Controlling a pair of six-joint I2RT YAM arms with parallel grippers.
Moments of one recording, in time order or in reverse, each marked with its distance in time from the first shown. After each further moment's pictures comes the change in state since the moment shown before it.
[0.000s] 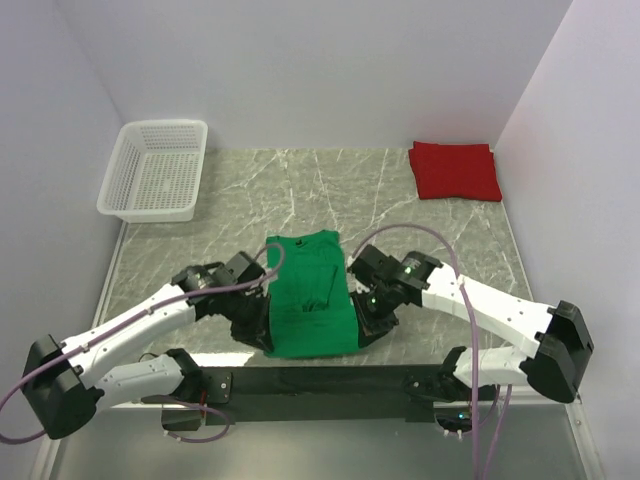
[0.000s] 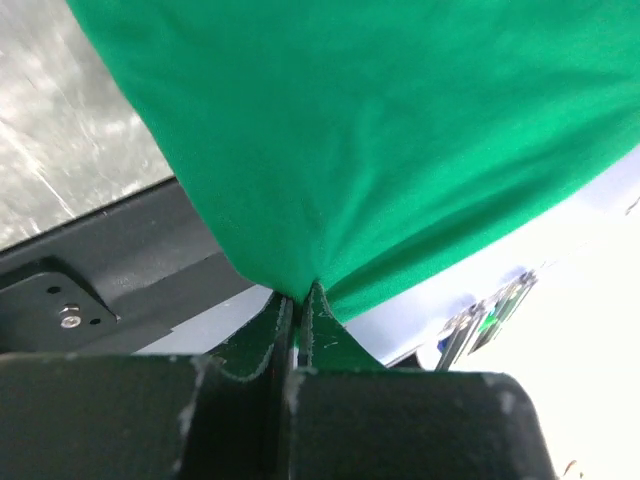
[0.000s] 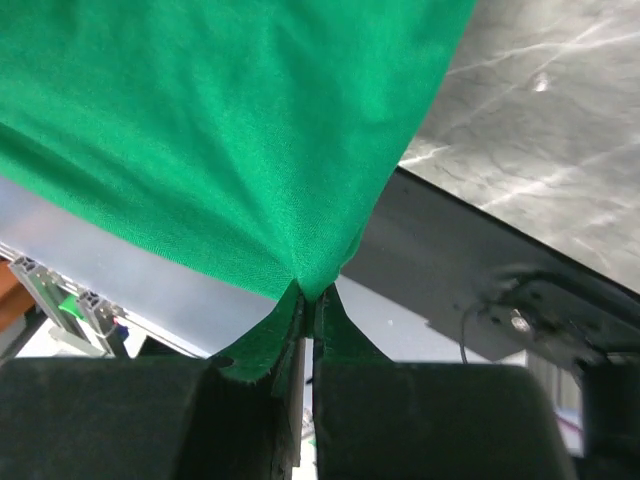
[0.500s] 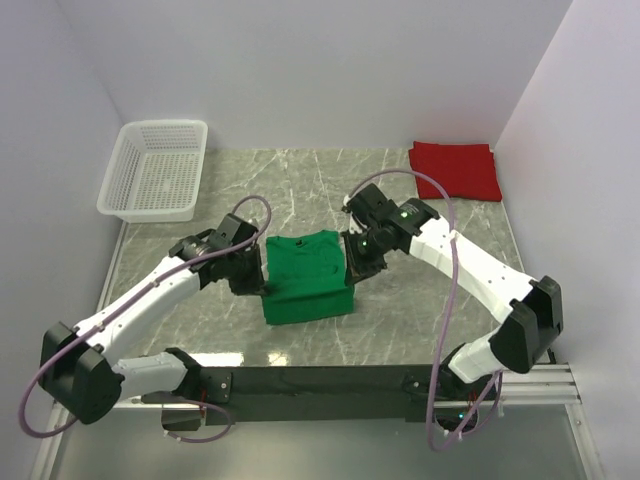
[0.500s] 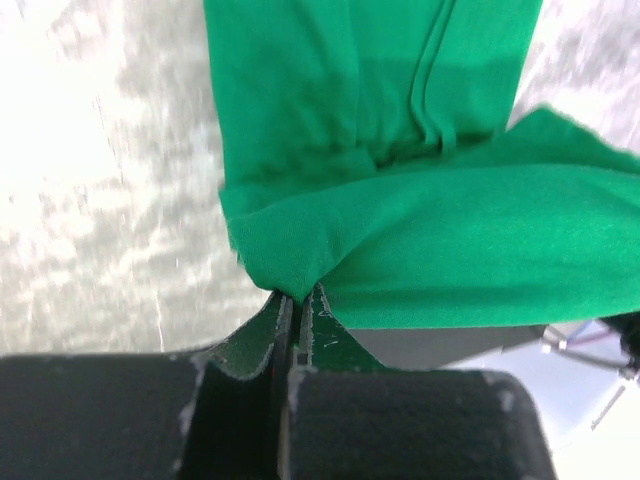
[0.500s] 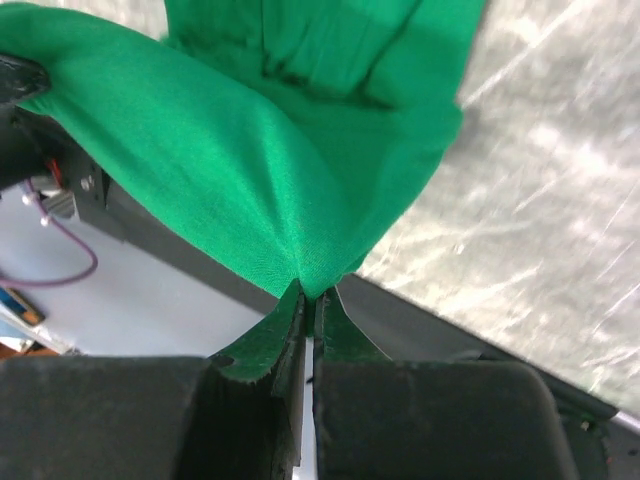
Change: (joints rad) left arm 0.211 0.133 0.217 0.064 -0.277 0.014; right arm -0.205 0.226 0.425 -0.072 0.063 -0.154
